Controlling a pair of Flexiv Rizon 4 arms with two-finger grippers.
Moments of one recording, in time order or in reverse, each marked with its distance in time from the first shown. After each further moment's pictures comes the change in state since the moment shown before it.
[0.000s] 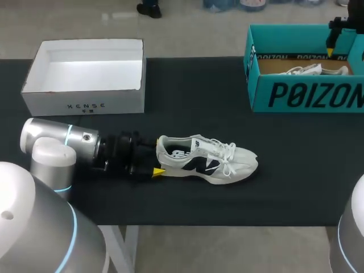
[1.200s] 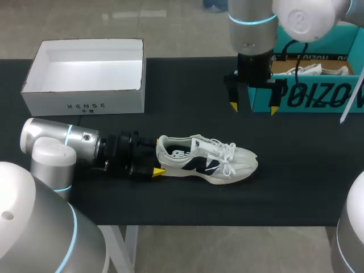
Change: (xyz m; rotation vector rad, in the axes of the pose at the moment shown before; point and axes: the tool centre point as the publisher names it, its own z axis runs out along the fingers) left arm 0.000 0.000 0.000 0.000 0.000 0.000; right arm 0.219 -0.203 0.025 0.120 -0.148 0.099
